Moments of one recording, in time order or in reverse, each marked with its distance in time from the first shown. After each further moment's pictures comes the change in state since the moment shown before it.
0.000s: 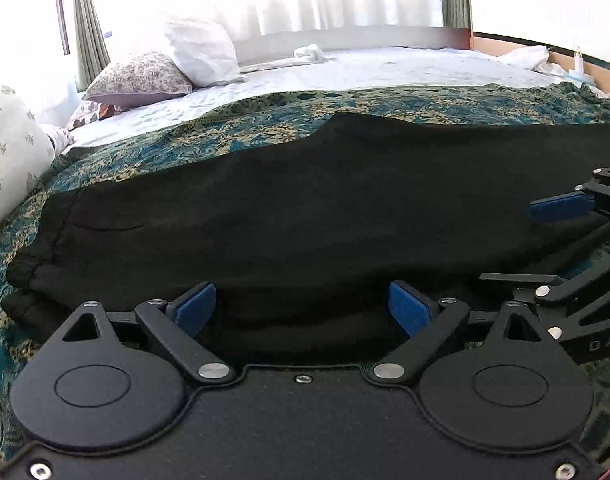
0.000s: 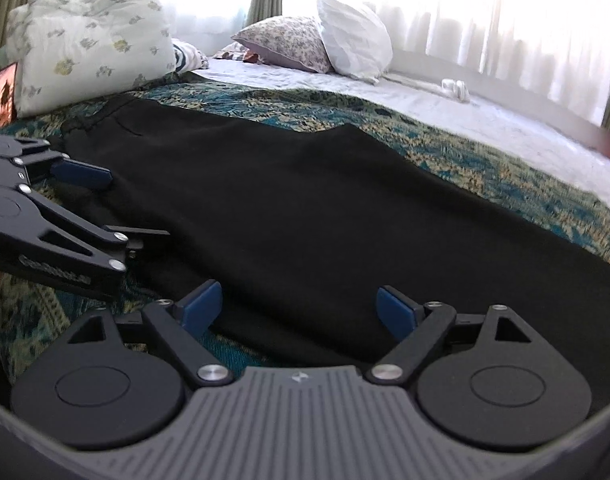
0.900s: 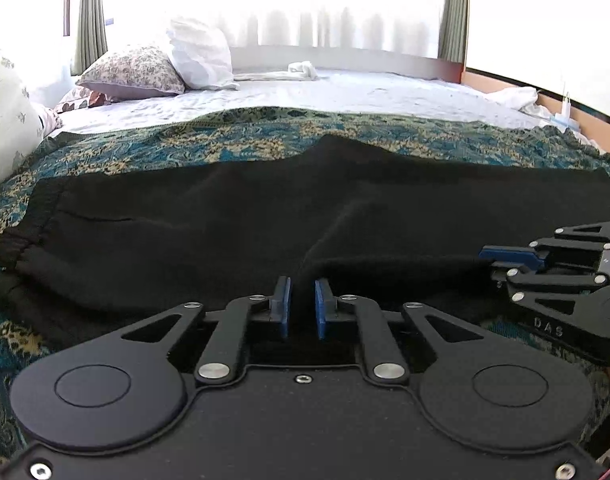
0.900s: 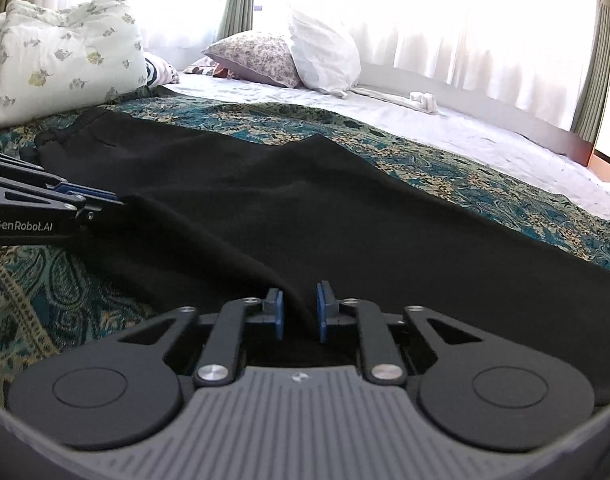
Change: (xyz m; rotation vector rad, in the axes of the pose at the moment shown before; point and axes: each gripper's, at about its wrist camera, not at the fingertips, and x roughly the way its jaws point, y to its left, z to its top) left arm -0.018 0.014 -0.002 -0.113 -0.038 -0.088; right arm -0.003 0.003 -0.005 0.008 -0.058 -0.110
